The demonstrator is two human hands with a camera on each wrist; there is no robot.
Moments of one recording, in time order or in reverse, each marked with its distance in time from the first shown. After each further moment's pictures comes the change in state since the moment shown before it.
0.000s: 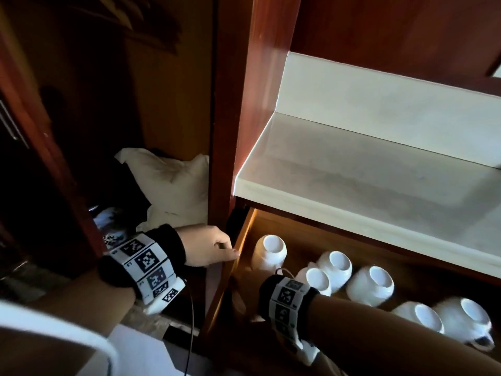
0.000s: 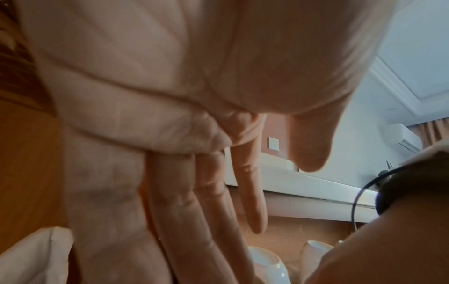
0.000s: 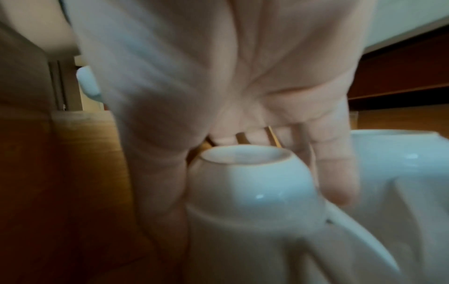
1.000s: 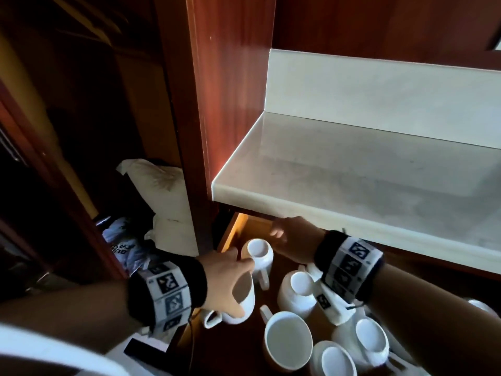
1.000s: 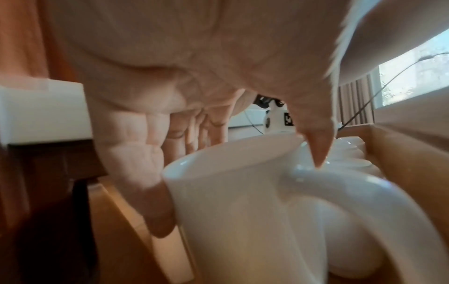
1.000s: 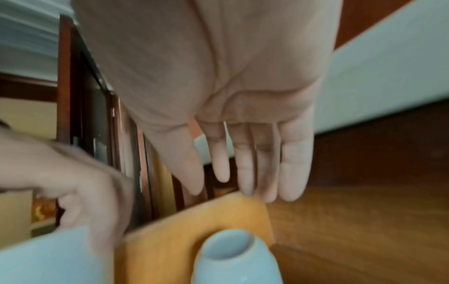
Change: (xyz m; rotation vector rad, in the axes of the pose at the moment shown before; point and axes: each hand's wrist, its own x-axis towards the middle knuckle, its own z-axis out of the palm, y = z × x) left_hand 0.021 0.080 0.037 0.382 -0.183 -0.011; right_hand -0.020 0.142 -0.011 0.421 0.560 0.073
